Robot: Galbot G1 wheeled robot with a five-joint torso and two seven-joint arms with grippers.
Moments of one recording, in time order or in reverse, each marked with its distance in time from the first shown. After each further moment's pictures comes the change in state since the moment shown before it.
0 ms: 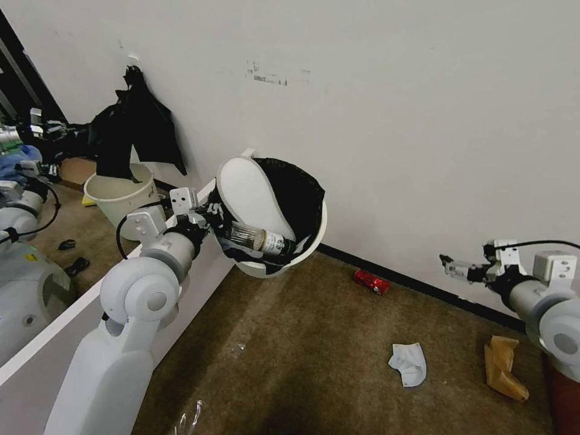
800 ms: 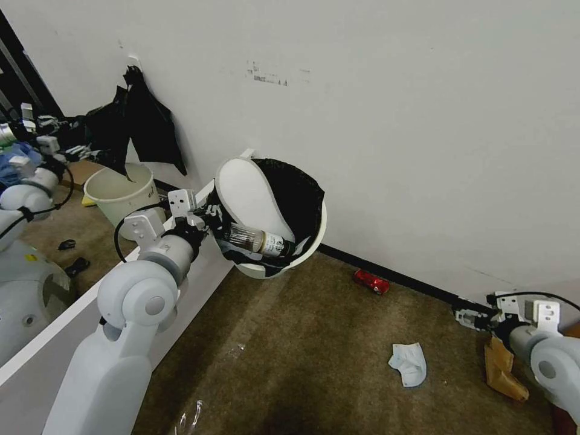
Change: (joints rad) left arm 0.017 0.001 -0.009 -0.017 0.003 -0.004 0.003; right arm -0.080 0.050 -0.057 -0.259 -0.102 0.064 -0.051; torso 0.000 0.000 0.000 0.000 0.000
